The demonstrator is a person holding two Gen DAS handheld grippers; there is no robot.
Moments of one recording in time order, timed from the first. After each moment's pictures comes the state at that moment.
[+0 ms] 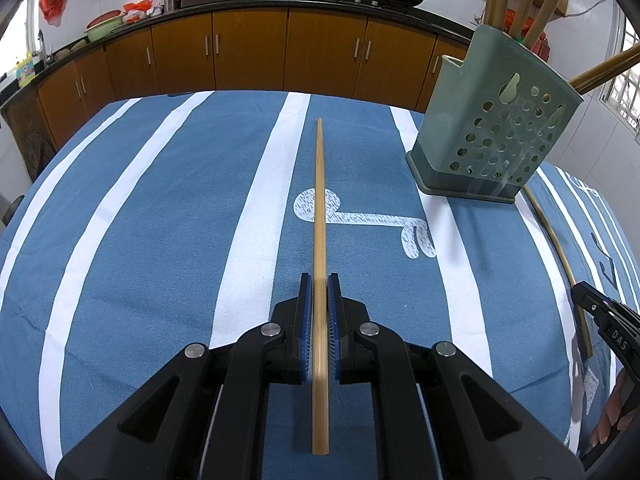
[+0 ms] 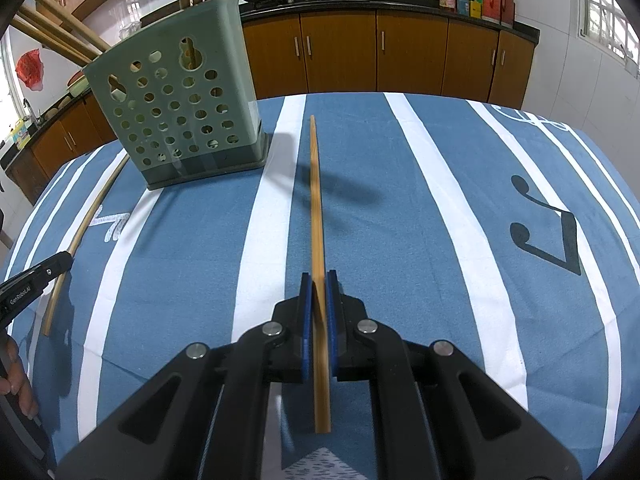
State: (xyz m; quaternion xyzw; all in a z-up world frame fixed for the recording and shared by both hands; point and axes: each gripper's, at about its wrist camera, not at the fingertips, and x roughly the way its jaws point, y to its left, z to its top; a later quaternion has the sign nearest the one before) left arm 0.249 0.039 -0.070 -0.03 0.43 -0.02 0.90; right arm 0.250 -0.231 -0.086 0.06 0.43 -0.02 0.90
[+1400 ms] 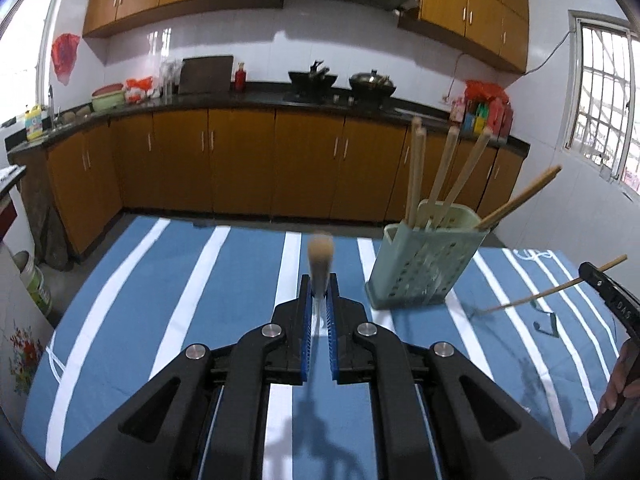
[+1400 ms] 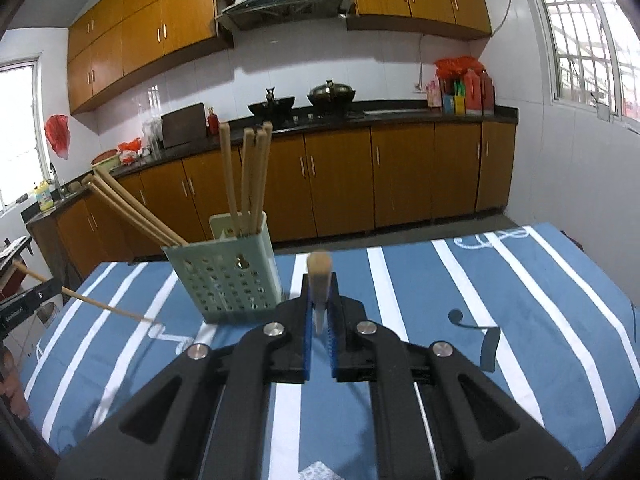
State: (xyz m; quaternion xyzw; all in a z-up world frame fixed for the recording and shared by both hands) left arm 0.192 0.062 0.068 -0.04 0.27 -0.06 0.96; right arm 0.194 -0.252 0.056 0.07 0.23 -0.01 0.97
